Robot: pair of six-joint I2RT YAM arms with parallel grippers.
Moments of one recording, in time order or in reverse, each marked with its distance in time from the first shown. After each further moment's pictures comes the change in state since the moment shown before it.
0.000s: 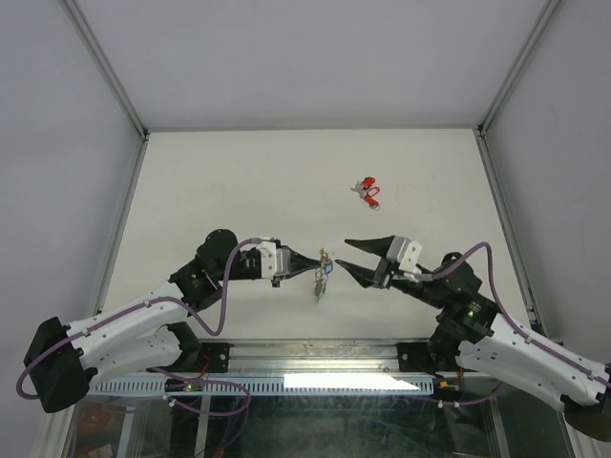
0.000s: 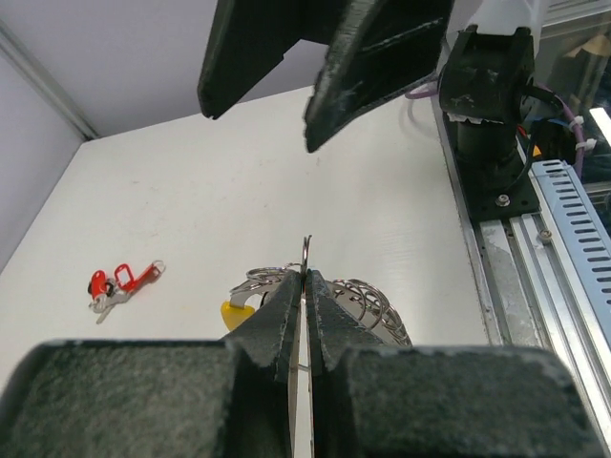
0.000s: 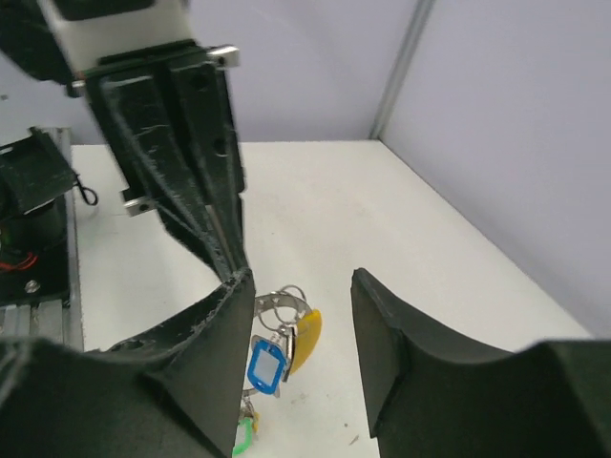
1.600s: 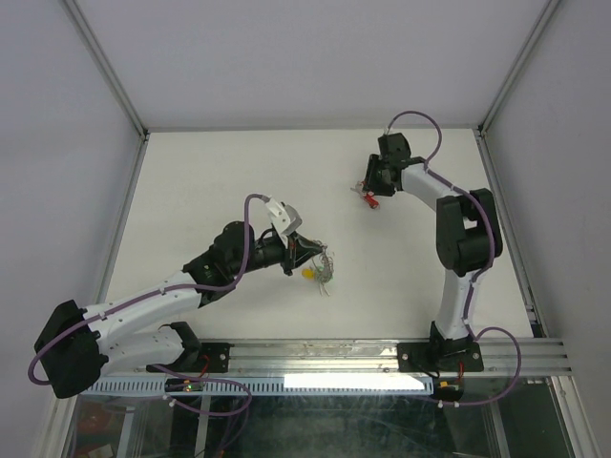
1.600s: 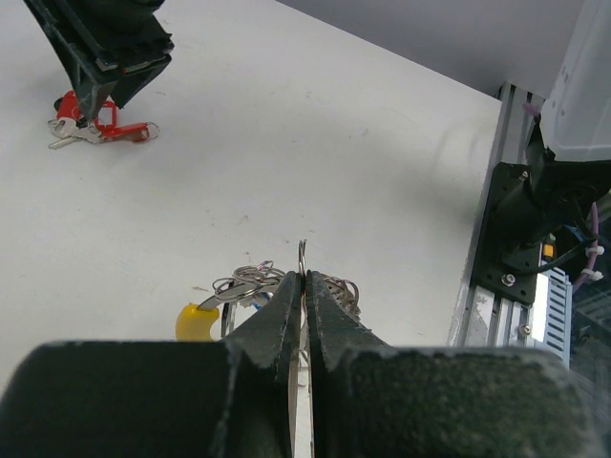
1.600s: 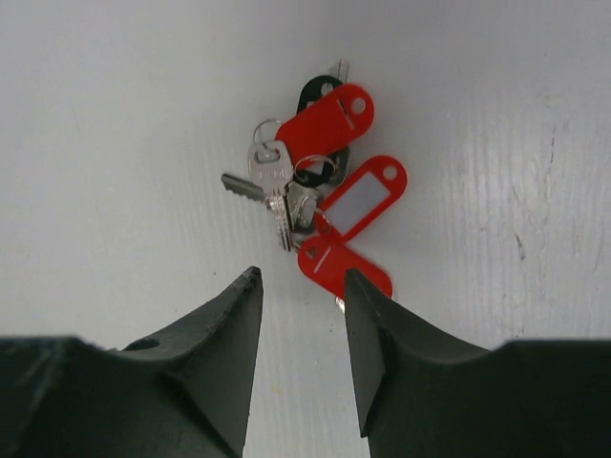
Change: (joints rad) left arm 0.003 0.130 0.045 -0.030 -0.345 -0.474; right arm -0.705 1.462 0.962 -0.628 0.241 0.681
